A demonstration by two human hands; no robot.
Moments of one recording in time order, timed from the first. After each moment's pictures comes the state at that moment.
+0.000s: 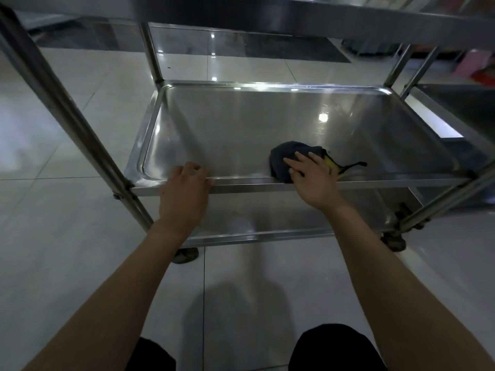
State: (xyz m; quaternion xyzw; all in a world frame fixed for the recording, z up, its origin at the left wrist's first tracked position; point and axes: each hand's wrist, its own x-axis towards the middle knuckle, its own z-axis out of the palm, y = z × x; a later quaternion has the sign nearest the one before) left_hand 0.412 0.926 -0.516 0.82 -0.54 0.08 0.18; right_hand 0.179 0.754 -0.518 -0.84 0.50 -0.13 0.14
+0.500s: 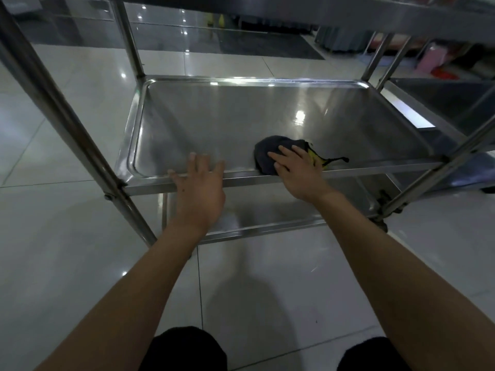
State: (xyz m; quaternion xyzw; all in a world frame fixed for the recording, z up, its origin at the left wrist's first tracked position) left_hand 0.393 0.913 -0.524 0.80 -0.58 0.04 0.10; right_hand 0.194 0.773 -0.517 -0.86 0.49 -0.10 0.11
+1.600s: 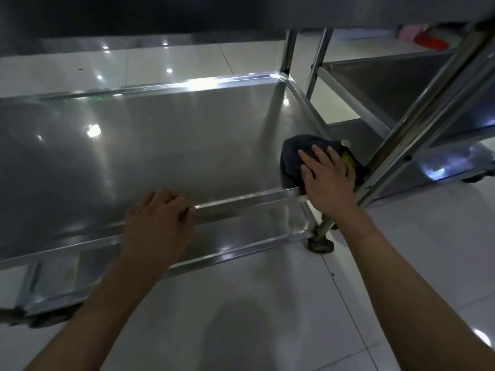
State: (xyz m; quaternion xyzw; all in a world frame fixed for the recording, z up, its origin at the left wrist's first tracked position) left_hand 0.165 0.743 -0.516 0.76 -0.61 0.05 0.22; right_hand -0.115 0.552 -0.536 -0.78 0.61 -0.15 0.05
